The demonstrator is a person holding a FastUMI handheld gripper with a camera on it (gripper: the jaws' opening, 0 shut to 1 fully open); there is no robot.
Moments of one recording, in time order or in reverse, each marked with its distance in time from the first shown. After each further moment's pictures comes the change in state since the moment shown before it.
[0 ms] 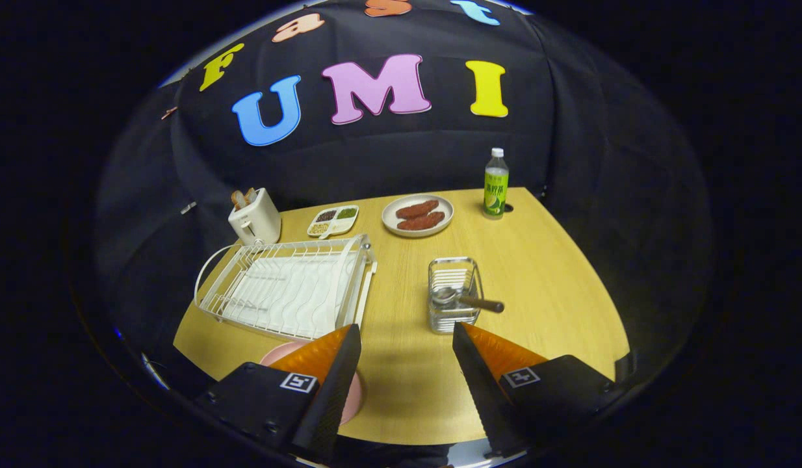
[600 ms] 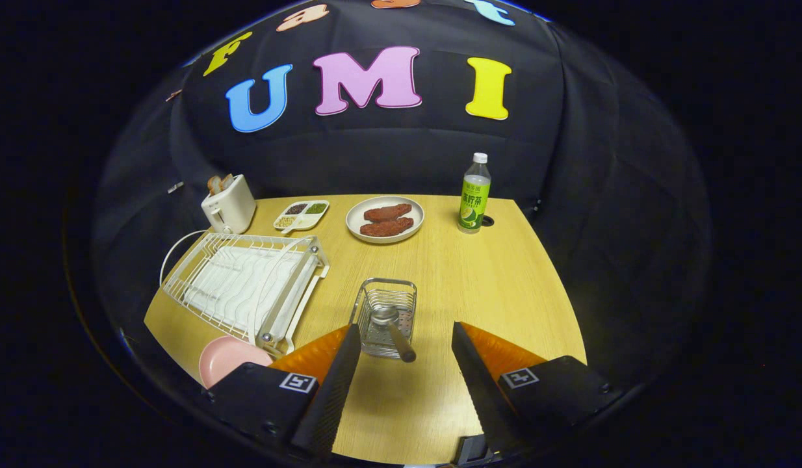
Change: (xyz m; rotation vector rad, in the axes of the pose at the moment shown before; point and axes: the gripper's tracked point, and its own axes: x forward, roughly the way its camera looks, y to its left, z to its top) arm 0.059 -0.074 -0.004 -0.092 0.079 0.015
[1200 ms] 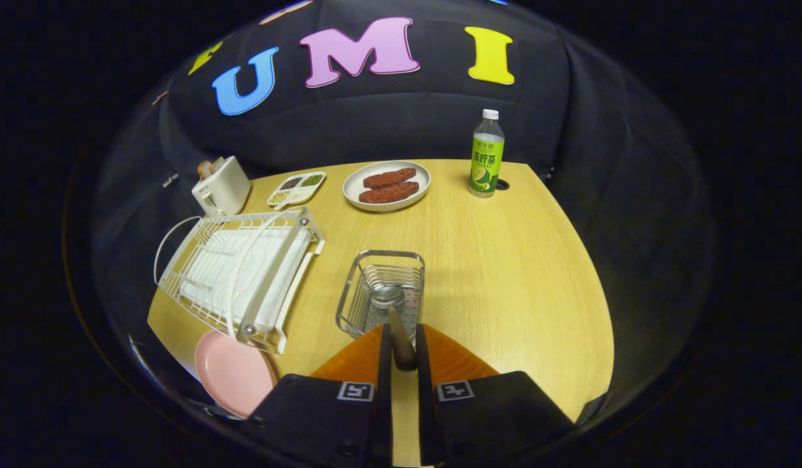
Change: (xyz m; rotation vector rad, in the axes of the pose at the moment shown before) arm 0.037 0.005 -0.025 0.082 0.106 0.038
